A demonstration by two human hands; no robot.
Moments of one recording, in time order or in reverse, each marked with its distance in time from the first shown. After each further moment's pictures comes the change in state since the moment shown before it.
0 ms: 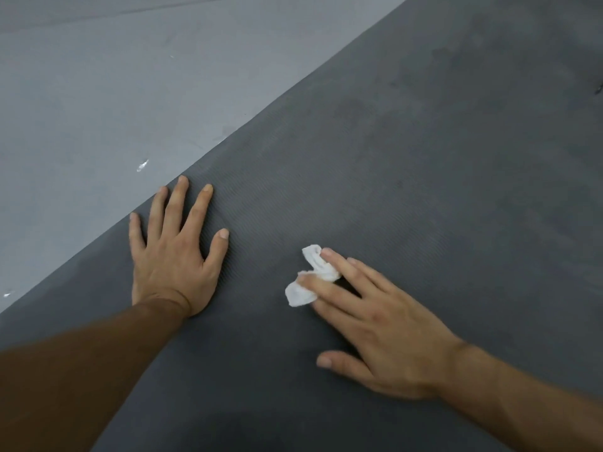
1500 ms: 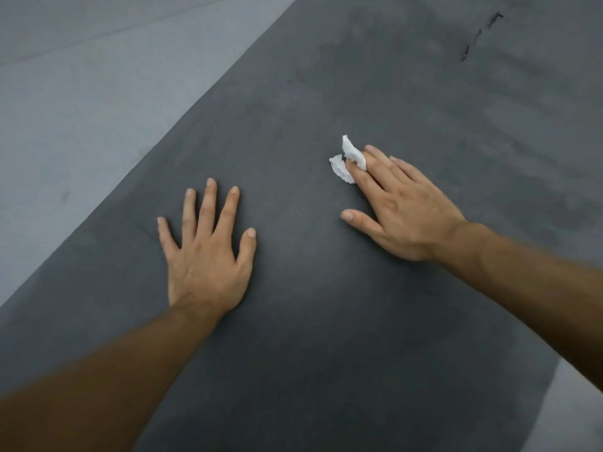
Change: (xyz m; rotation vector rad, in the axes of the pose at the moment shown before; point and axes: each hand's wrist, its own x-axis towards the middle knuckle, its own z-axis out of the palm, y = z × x) left_hand -0.007 0.125 0.016 0.040 -0.097 0.193; right_hand -0.059 0.123 -0.013 -0.120 0.185 0.560
